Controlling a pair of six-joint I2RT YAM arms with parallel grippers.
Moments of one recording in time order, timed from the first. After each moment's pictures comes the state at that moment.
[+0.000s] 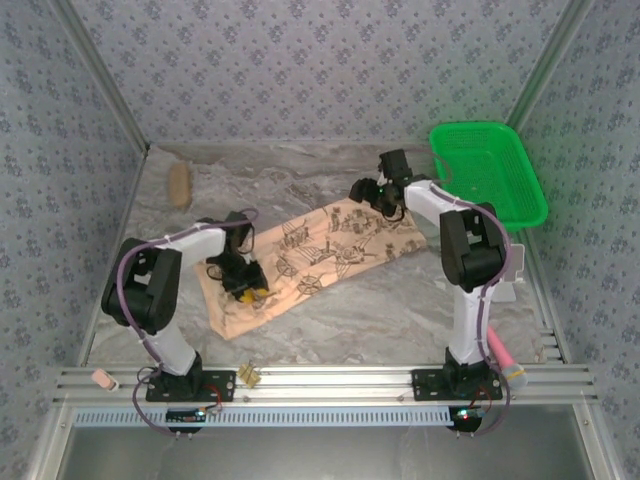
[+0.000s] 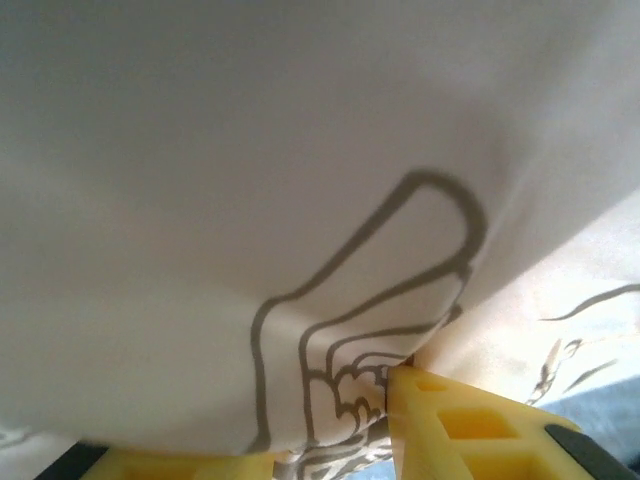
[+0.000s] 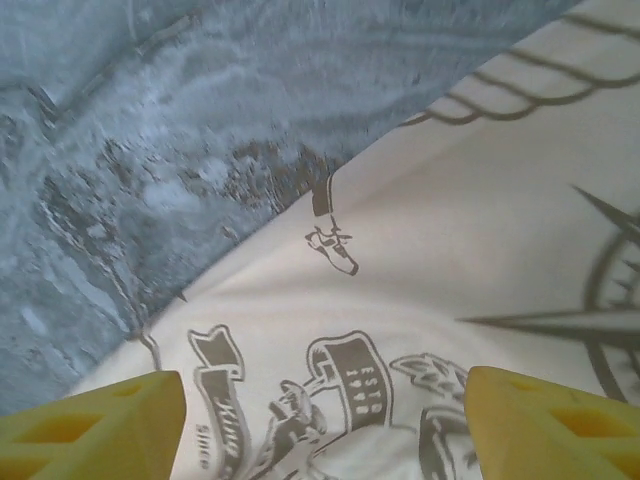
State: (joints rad) left arm -0.37 1.70 0.94 -0.89 0.41 -0.59; right arm 0.28 2.05 1.50 -0.38 -0.25 0.62
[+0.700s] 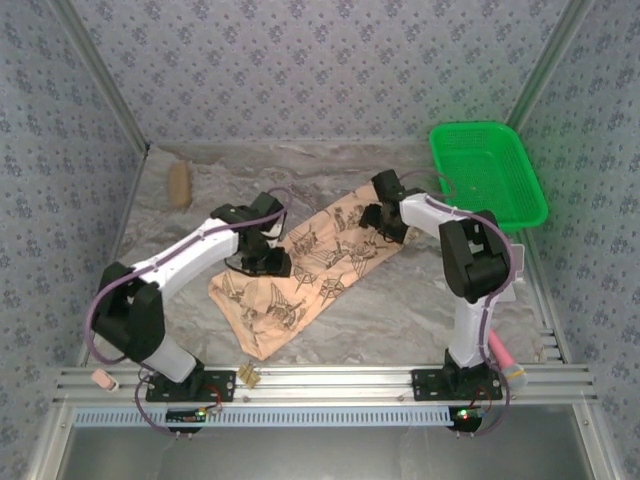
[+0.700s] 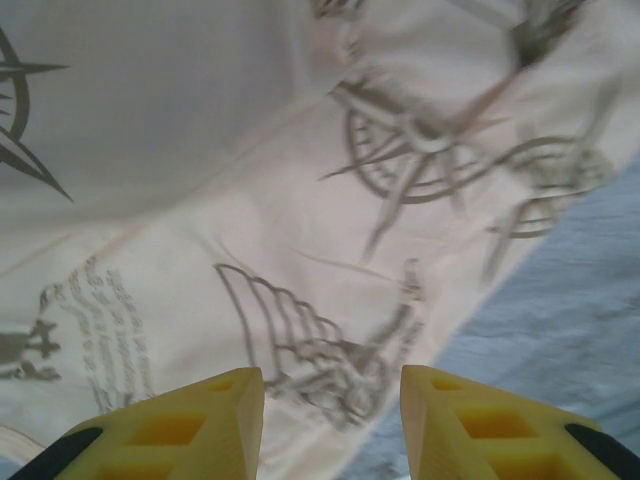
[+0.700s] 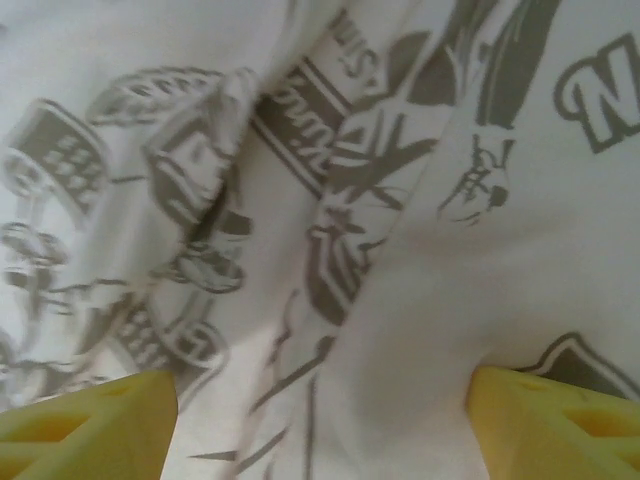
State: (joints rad) left arm -0.60 1.57 1.16 -0.99 0.18 -0.45; right arm 0.35 1.97 1.34 -0.53 0.04 0.72
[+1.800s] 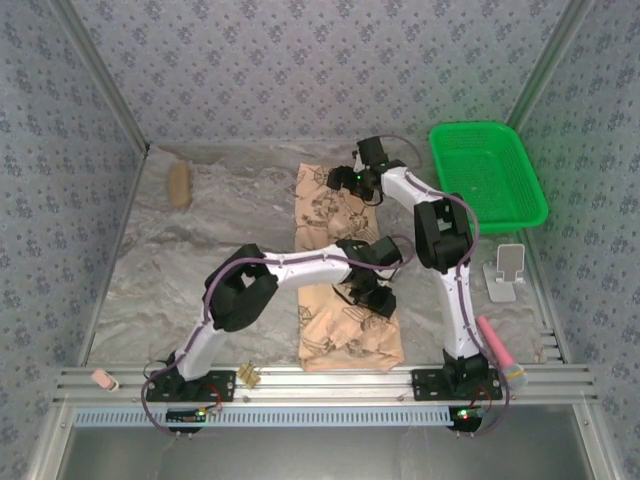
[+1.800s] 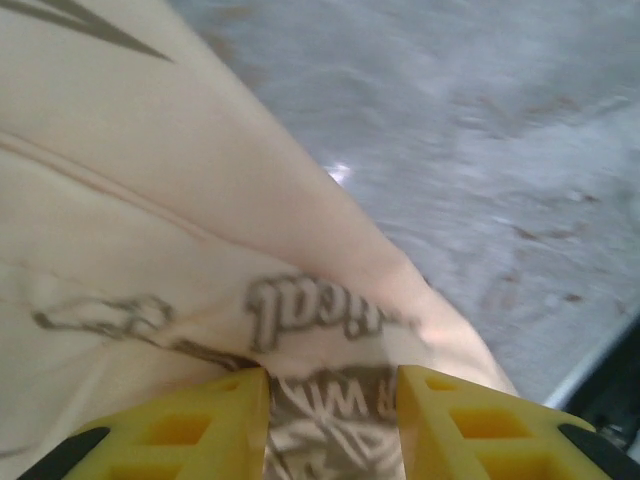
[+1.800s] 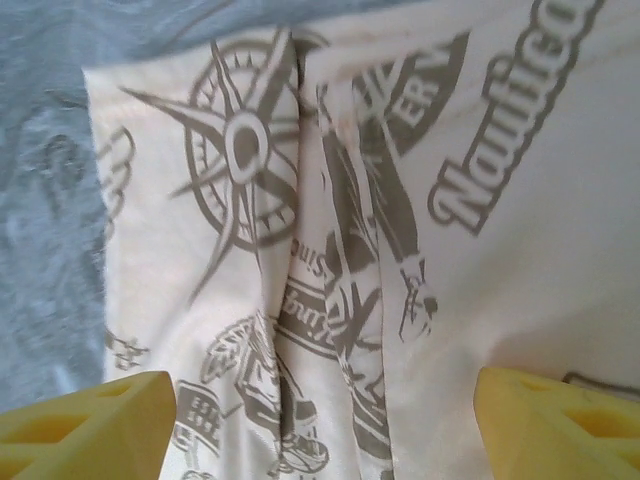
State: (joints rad) left arm -1.10 2.15 1.64 -0.72 0.37 -0.53; right arm 0.33 2.37 1.92 -0.45 -0.34 0.53
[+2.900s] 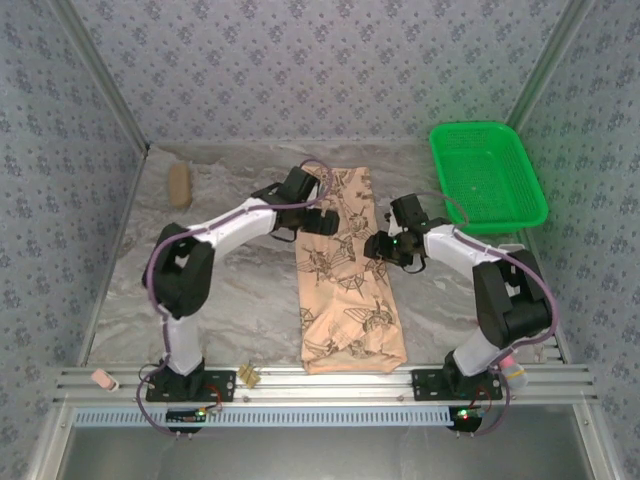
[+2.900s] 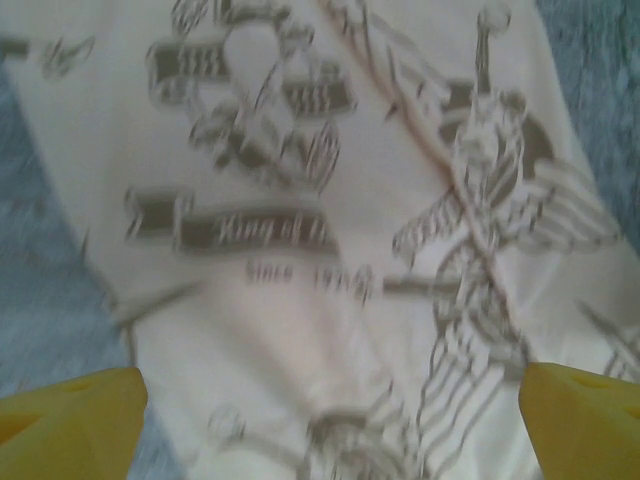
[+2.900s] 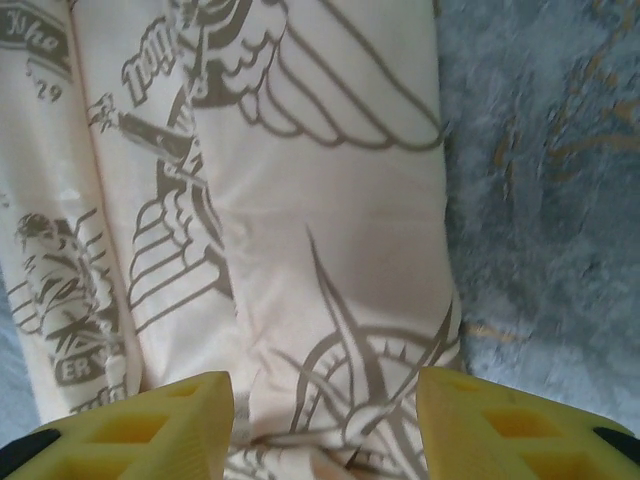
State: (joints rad) left arm -0.63 1.94 1.48 -0.50 0.07 -0.36; right arm 0.34 1.61 0.93 -0.44 -0.28 0.49
